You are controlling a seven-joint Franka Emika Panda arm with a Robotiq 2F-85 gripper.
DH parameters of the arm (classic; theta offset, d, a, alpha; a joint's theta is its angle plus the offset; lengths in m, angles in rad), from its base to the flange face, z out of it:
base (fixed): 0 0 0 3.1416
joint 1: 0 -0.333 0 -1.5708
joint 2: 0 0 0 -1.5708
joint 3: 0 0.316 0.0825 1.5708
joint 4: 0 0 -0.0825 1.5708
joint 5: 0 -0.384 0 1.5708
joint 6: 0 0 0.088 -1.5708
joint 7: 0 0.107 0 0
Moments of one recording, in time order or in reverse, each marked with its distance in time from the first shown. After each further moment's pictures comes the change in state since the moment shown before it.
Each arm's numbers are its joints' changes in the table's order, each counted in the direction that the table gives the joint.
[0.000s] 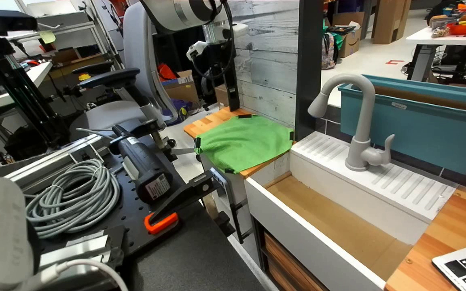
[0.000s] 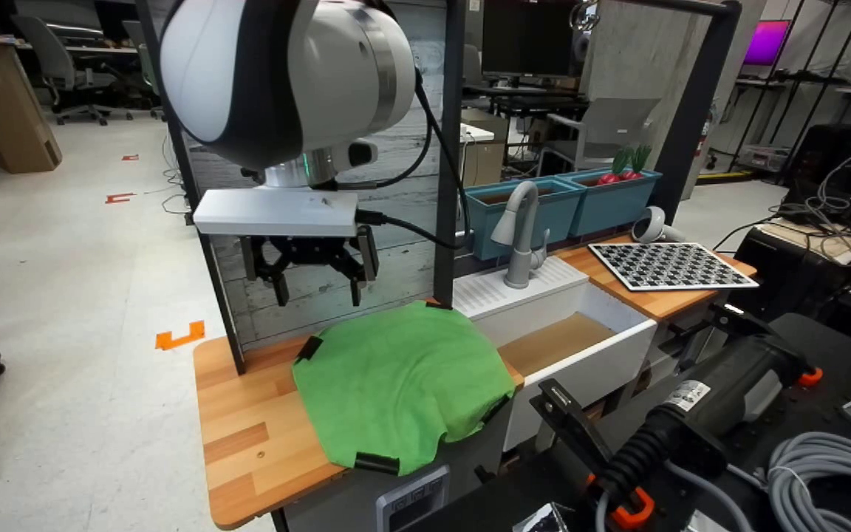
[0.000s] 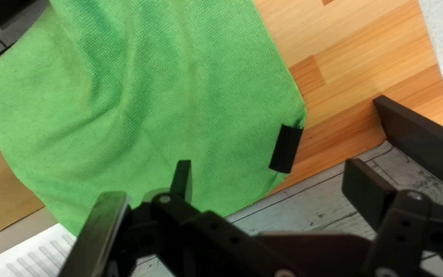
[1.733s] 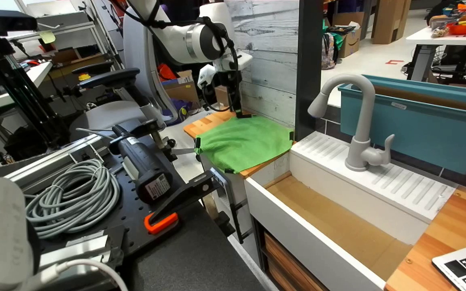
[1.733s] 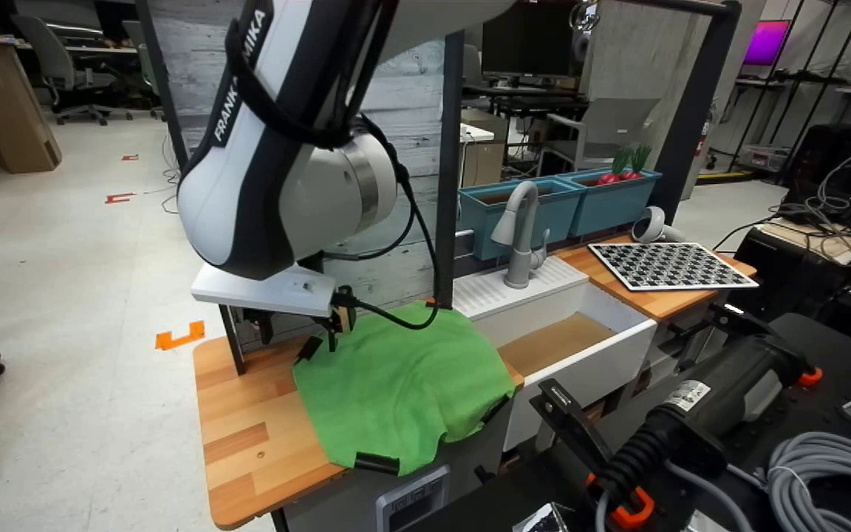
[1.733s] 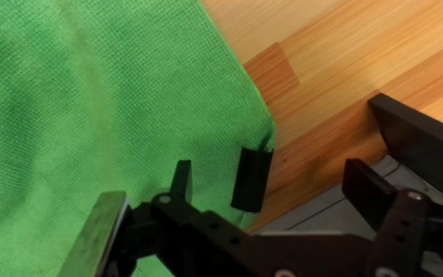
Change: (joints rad) arm -0.020 -0.269 -0.010 0.240 -0.058 -0.127 0.031
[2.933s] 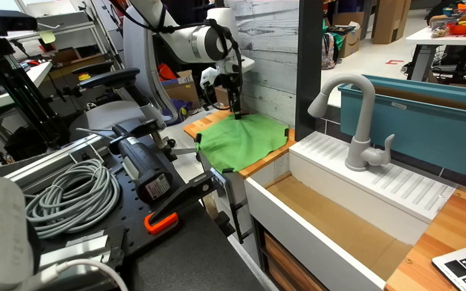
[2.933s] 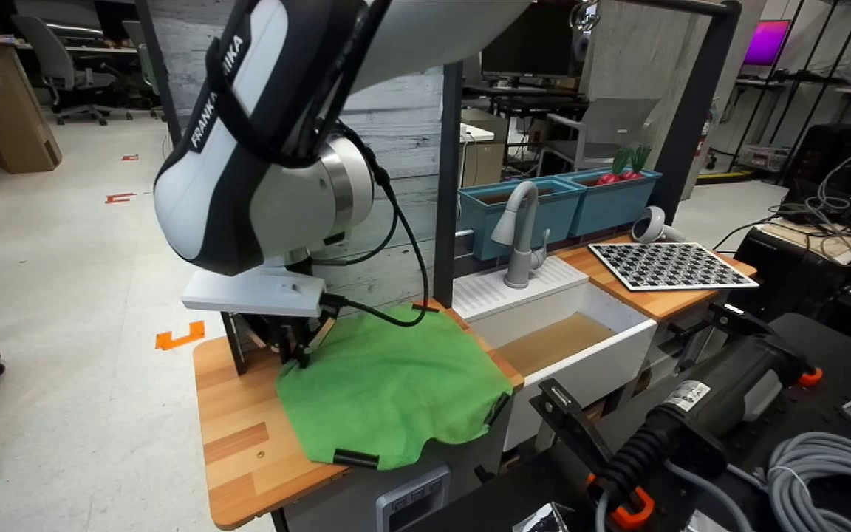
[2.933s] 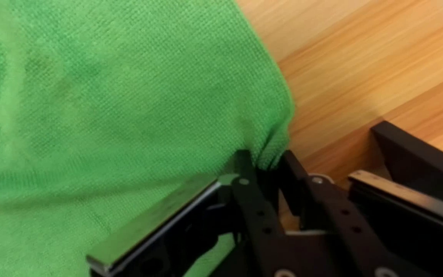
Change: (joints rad) arm -0.002 -0.103 0.012 0.191 -0.042 0.178 -0.063
